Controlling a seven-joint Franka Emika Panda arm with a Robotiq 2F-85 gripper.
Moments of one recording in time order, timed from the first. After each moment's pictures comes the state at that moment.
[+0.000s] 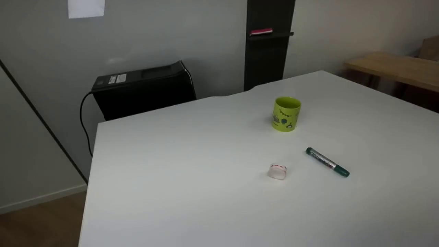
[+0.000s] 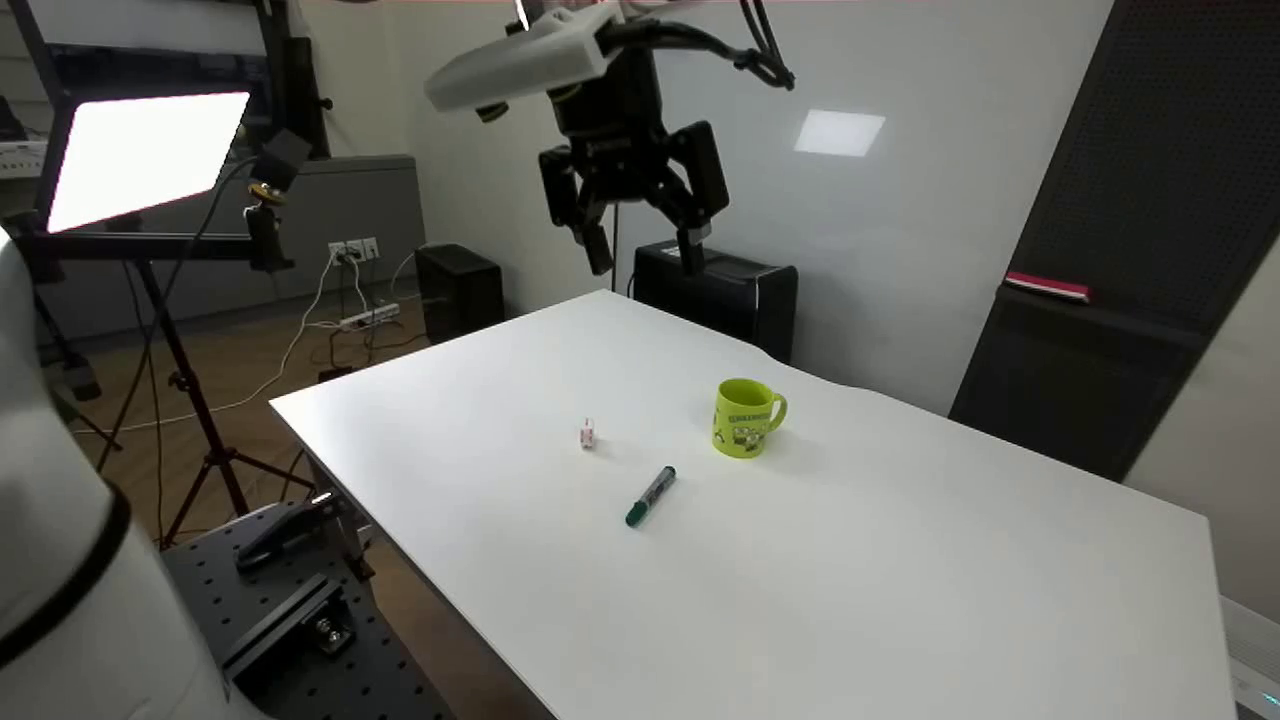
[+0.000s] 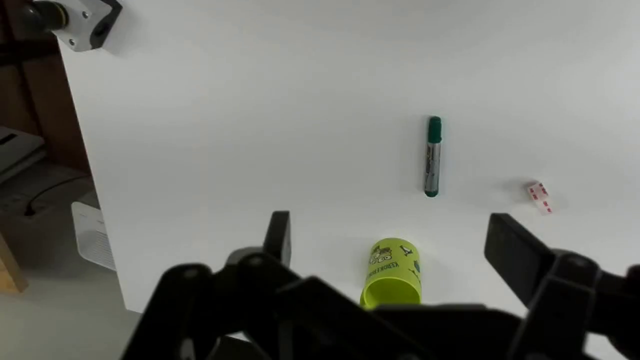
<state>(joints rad) -0.05 -0.67 0.07 -2.73 -0.20 2.27 0.00</state>
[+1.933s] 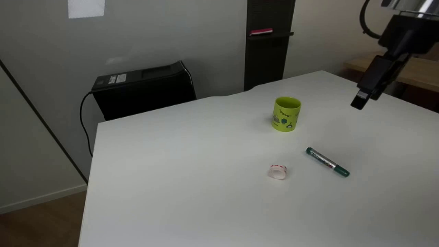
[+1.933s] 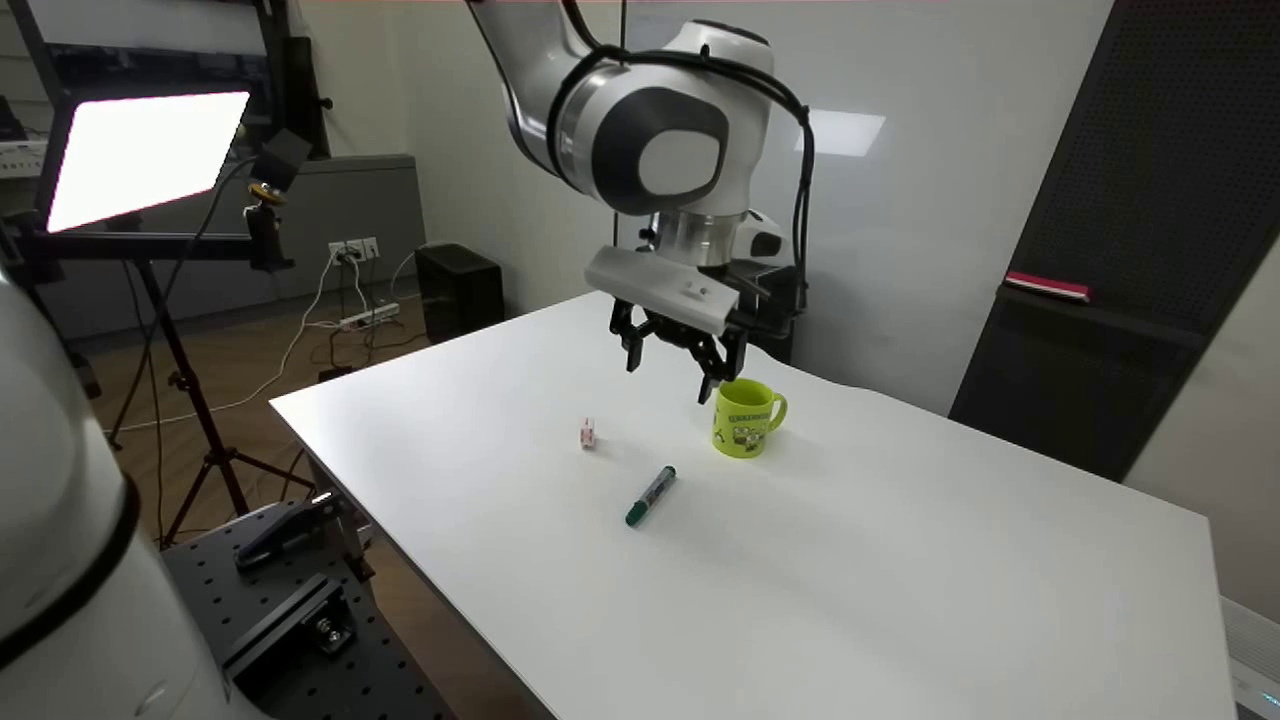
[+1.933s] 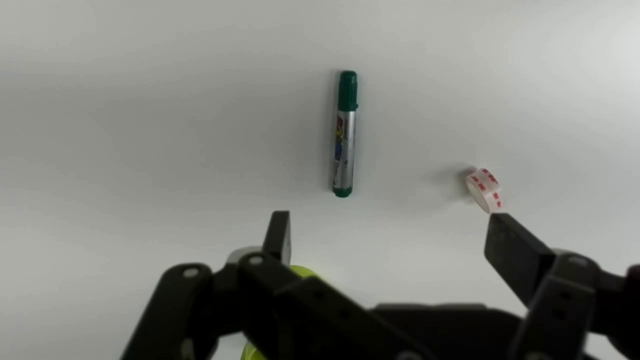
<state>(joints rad) 0.10 0.06 -0.09 -2.47 0.27 2.60 -0.44</state>
